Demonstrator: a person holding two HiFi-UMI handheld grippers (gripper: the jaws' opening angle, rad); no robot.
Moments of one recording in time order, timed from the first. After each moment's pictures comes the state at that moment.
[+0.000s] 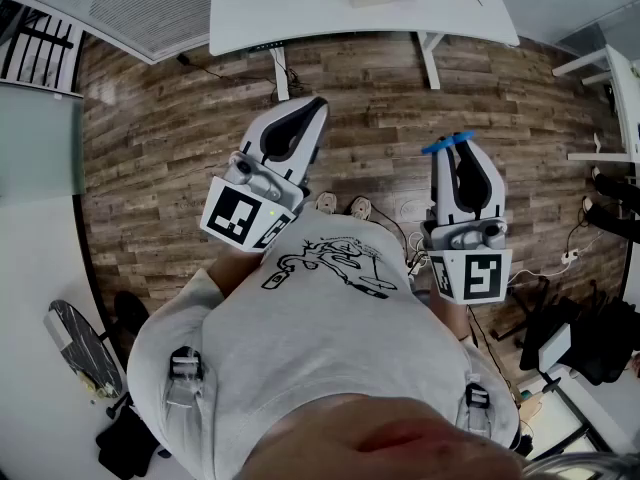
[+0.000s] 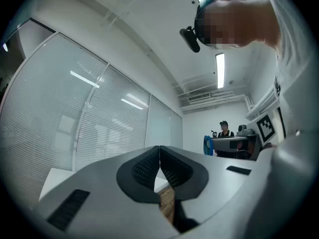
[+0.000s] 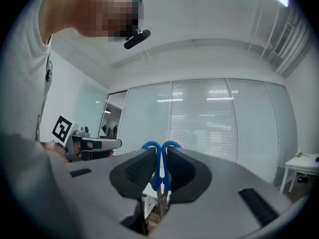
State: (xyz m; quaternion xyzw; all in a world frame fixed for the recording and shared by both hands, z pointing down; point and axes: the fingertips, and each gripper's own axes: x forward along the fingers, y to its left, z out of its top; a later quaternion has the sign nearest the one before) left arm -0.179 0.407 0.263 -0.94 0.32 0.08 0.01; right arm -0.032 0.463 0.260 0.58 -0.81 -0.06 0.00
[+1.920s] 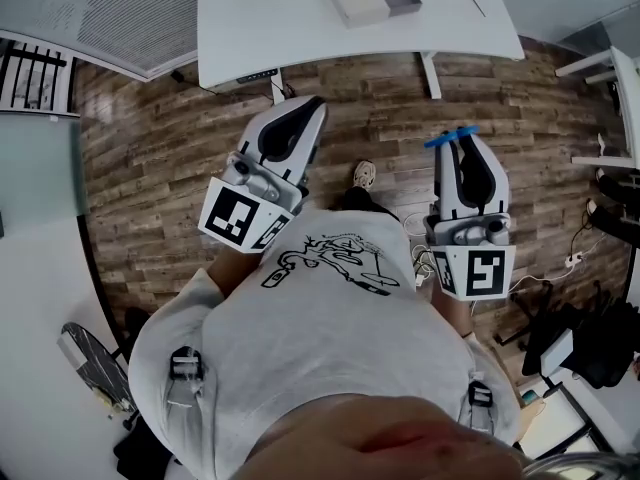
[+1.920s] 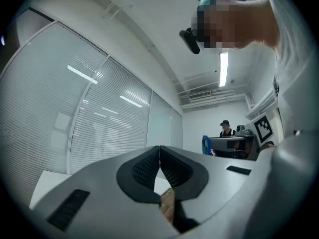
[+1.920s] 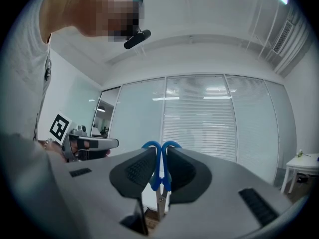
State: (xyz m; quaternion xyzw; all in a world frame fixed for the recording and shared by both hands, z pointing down) left arm -0.154 0.288 0.271 -0.95 0.31 0.07 0.00; right arm -0.005 0.343 0.267 0.60 -0.80 -0.06 0.00
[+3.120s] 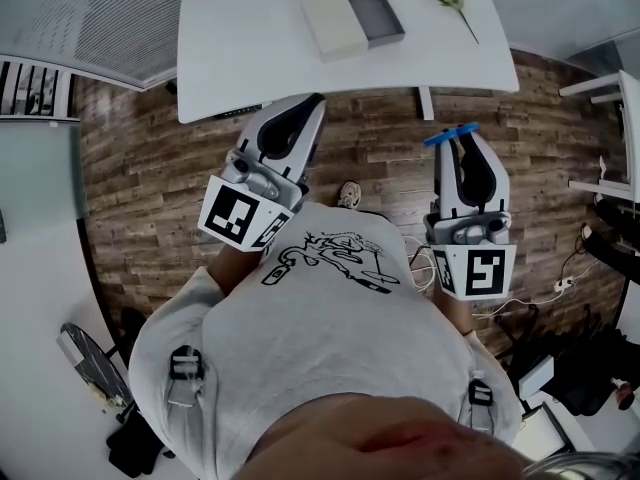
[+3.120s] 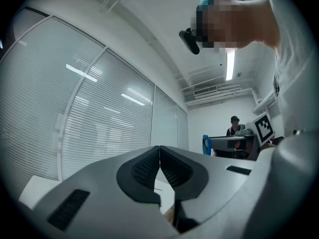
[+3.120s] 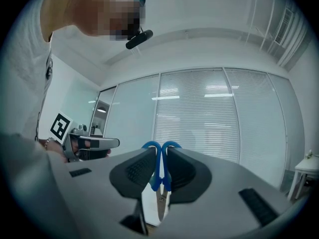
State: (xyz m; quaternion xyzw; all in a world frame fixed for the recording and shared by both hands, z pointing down) left arm -0.040 0.157 0.267 -0.94 0.33 0.06 0.01; right arm 0.110 0.206 0.265 0.58 -0.81 -0.06 0.00
